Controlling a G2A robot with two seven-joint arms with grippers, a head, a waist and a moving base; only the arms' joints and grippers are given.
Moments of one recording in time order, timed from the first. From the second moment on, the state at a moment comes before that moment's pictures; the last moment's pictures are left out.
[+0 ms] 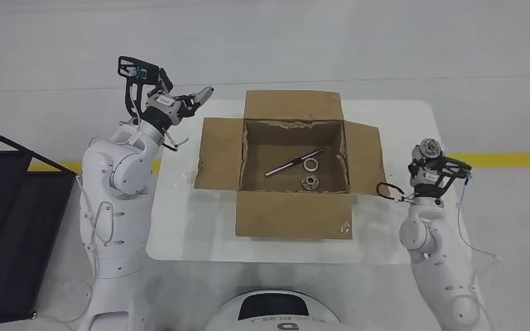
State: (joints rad) left arm 1.23 -1.43 -1.62 -1.77 1.17 -0.40 -0.51; right arm -1.60 -1.13 1.56 -1.40 -0.95 0.14 -0.35
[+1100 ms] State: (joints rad) left arm 1.23 -1.43 -1.62 -1.77 1.17 -0.40 -0.51; right arm -1.35 -1.16 1.52 -0.94 -1.00 0.05 -0.27
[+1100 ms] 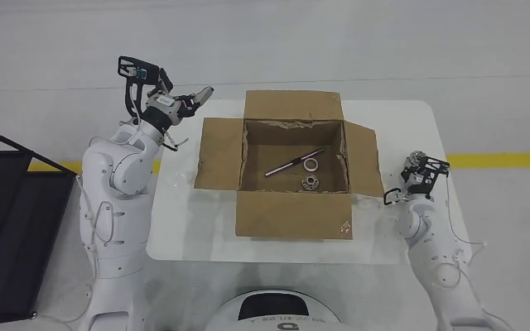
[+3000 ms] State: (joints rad) left arm 1.23 -1.43 -1.62 -1.77 1.17 -0.40 -0.51; right arm -1.77 -1.15 1.43 -2.16 -0.83 -0.22 0.46
